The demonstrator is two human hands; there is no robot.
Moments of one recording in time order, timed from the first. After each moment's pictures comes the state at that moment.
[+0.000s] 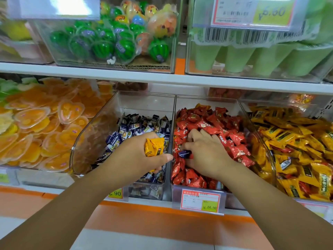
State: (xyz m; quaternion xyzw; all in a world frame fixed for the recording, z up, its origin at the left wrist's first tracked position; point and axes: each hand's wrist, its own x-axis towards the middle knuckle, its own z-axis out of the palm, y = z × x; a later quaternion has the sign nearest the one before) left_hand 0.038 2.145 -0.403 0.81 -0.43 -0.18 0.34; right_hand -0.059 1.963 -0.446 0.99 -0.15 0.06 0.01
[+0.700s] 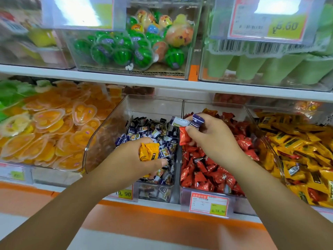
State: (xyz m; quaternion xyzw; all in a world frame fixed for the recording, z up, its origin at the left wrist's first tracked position) left_hand 0.045 2.173 -0.394 0.82 -0.42 -0.18 0.34; right_hand -0.050 1.985 -0.398 0.86 -0.19 0.26 -0.39
